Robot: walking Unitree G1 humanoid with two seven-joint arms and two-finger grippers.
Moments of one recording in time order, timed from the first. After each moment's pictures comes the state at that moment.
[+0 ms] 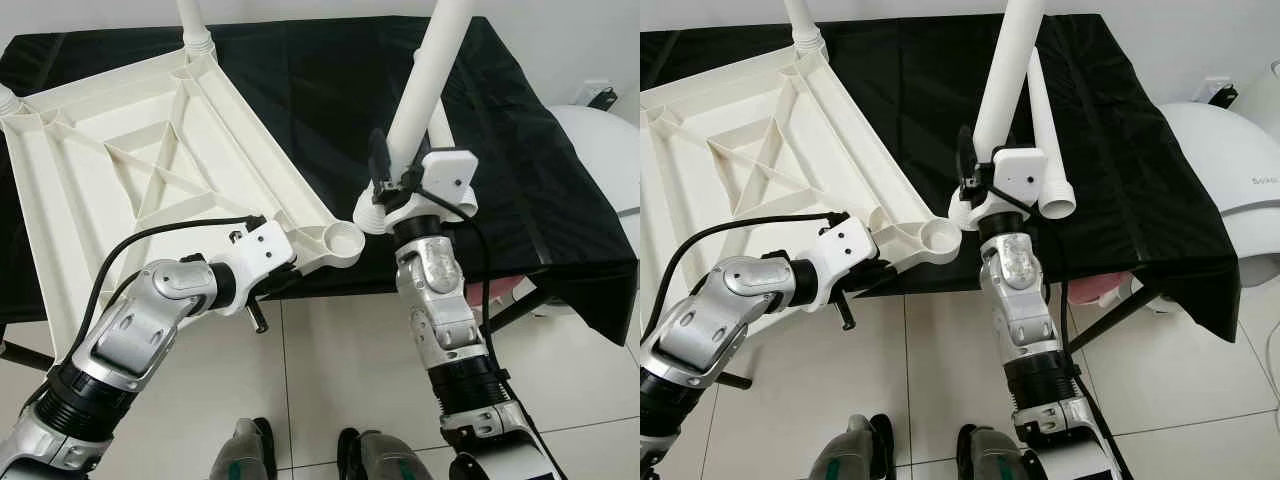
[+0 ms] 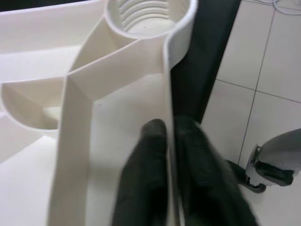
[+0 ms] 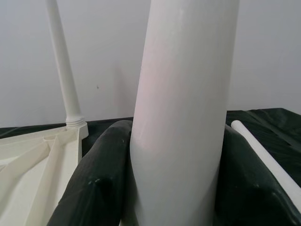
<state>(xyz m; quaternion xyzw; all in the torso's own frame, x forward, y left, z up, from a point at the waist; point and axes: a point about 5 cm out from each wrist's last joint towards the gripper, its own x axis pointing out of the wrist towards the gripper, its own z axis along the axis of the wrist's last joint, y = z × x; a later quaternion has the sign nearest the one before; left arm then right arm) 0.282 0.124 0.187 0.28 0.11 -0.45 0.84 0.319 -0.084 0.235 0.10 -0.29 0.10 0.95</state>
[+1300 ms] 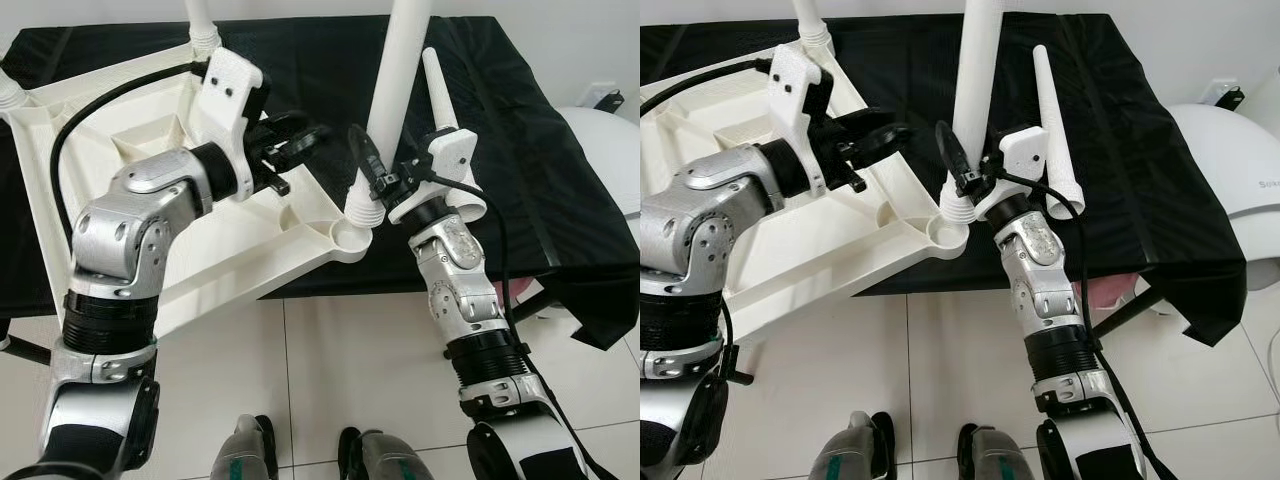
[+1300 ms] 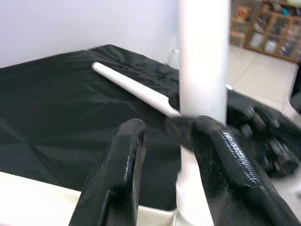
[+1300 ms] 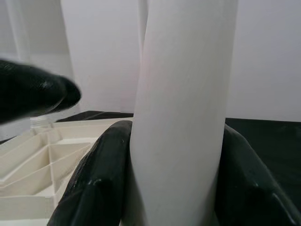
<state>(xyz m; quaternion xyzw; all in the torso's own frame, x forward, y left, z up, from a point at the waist) 0.313 0.109 0.305 0.04 -0.09 -0.43 0.90 0.336 -0.093 0.241 0.07 -0.27 0.27 0.92</state>
